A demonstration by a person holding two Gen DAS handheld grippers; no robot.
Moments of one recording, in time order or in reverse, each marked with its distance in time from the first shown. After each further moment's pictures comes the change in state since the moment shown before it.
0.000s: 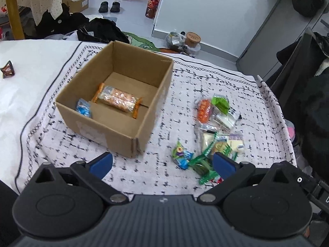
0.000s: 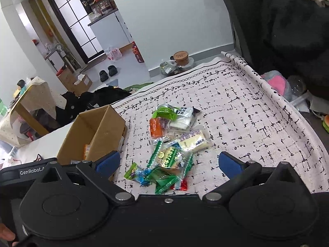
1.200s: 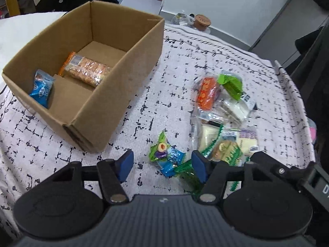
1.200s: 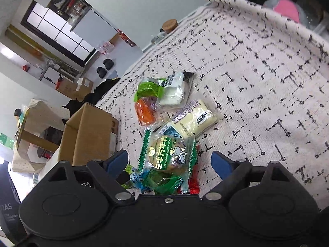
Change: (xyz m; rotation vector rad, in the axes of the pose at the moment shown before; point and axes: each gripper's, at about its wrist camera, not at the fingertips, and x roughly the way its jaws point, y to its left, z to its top) left arm 0.107 -0.034 -0.008 -0.068 0.083 0.055; right arm 0.100 -0.048 -0.011 0.294 0.154 0.127
